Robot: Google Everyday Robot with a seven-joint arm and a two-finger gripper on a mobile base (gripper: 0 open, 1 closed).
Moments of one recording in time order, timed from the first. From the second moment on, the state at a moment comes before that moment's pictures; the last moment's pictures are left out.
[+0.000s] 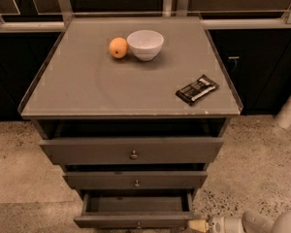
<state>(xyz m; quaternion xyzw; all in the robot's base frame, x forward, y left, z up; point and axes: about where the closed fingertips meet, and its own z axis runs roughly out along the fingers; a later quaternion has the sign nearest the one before) 0.417 -0.240 0.192 -0.07 0.86 0.46 0.19</state>
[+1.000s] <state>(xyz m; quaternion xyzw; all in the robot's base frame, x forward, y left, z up) 0.442 -0.246 0.130 -0.06 0.85 0.49 0.19</state>
